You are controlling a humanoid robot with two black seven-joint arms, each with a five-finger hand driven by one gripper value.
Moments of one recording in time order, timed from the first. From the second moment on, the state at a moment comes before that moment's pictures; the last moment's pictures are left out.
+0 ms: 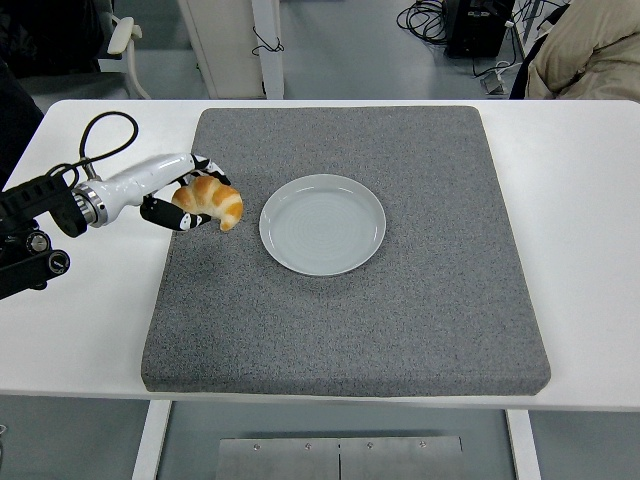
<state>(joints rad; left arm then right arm) -1.10 0.70 0.06 -1.19 1.11 0.25 -0.22 -0.10 0.00 0.02 0.13 -0.10 0.03 0.41</state>
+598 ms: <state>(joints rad) -1.28 0.74 0.00 -1.19 1.08 0.15 -0.21 -0.10 0.00 0.03 0.13 -0.10 0.03 0.41</state>
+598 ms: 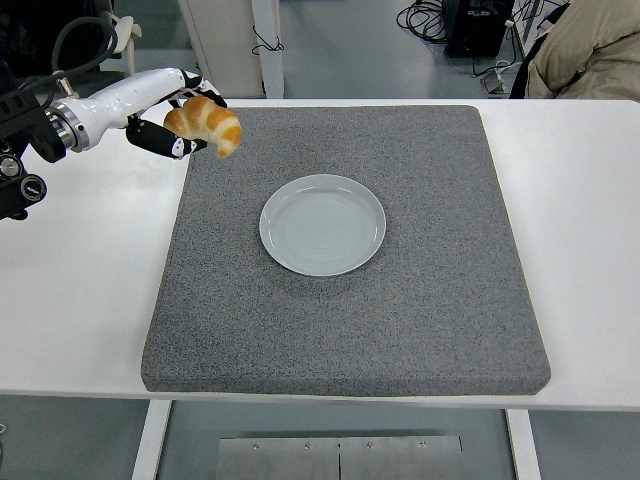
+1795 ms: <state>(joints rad) -1.32 0.50 0.00 -1.19 1.10 0.15 -0.14 -0.10 0.00 0.03 0.13 -0.10 0.03 0.41</state>
